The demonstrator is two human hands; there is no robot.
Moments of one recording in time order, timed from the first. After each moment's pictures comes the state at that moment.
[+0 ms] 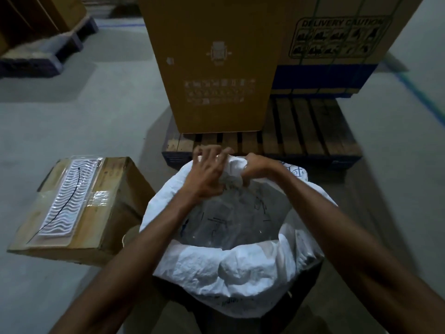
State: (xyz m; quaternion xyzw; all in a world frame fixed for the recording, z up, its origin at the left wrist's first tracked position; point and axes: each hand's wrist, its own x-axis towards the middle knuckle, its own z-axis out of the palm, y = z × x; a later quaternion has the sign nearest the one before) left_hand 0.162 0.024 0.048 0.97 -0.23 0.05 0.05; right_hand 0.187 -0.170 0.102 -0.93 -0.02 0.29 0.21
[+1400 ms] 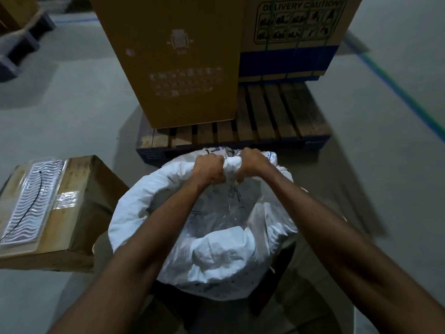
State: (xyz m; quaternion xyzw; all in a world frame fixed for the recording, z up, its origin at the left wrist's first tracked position) left_hand 0.168 -0.081 0.024 0.98 -0.20 -0.08 -0.02; right_hand 0.142 -0.234 0.067 -0.96 0.07 0.22 0.17
